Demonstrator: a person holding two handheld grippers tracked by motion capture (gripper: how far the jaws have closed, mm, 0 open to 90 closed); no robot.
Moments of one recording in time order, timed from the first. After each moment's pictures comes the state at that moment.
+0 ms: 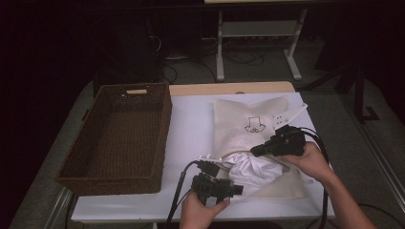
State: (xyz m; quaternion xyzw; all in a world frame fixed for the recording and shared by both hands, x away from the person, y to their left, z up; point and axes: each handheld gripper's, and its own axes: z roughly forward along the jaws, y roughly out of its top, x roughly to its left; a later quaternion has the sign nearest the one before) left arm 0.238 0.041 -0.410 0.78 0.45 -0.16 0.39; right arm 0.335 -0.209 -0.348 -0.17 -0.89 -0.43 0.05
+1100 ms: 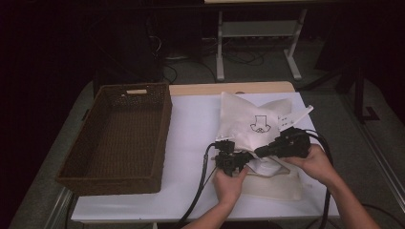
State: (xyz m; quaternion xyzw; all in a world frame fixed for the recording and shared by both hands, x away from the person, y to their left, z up) left arm 0.308 0.000 -0.428 0.71 0.50 -0.07 0.49; right arm 0.328 -0.219 -0.349 -0.18 -0.89 -0.43 0.04
